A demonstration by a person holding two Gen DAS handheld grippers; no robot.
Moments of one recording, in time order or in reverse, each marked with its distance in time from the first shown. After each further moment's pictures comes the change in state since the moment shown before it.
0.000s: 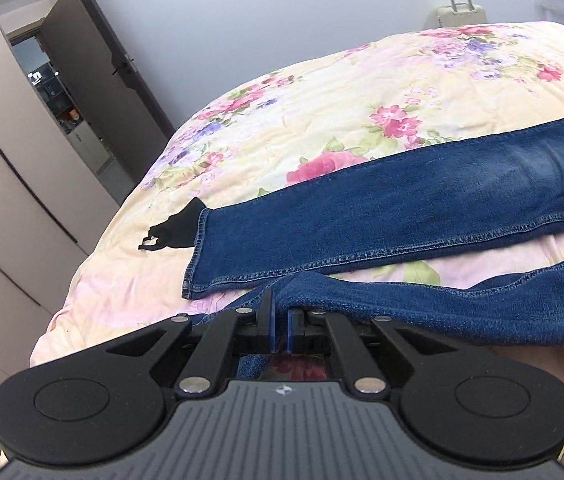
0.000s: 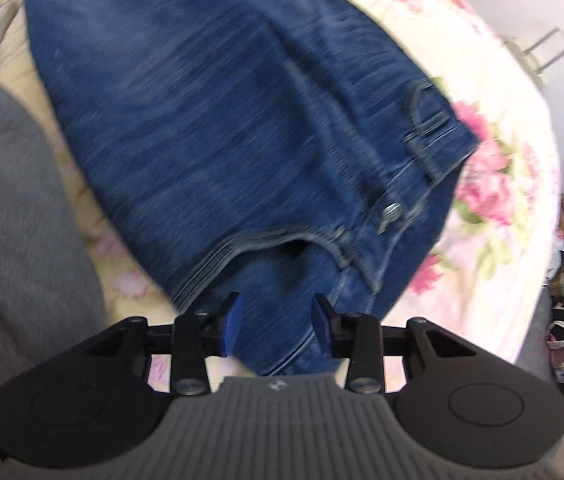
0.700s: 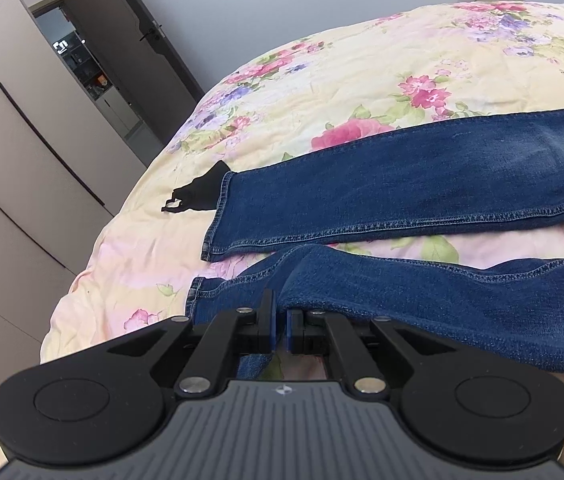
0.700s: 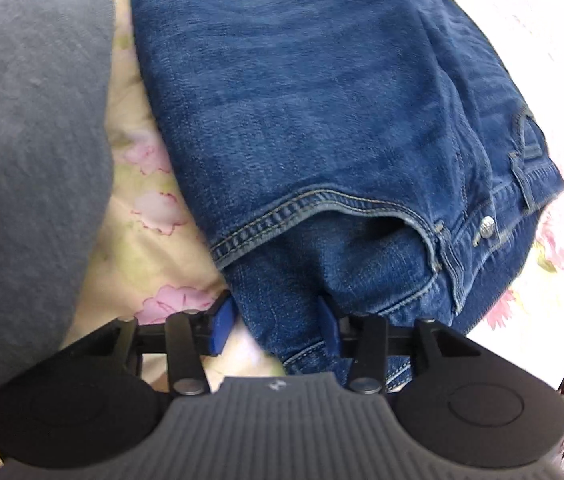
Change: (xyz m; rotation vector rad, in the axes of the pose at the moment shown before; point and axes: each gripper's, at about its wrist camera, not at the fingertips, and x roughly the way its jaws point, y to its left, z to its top) left arm 0.006 -0.011 -0.002 -0.053 0.112 0.089; right arm 0.049 0.035 -0.044 -0.244 -0.055 0.056
